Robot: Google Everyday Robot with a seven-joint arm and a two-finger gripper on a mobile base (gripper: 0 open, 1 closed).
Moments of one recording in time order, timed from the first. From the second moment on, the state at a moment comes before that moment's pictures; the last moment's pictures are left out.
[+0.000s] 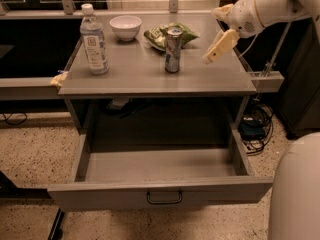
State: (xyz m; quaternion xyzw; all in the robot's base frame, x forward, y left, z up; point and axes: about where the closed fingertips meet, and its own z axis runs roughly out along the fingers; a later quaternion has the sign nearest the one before) arm 0.723 -0.158 0.953 -0.58 0.67 0.14 0.43
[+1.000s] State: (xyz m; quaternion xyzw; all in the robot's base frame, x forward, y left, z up) arm 0.760 -0.123 0.937 -0.58 0.64 0.18 0.47
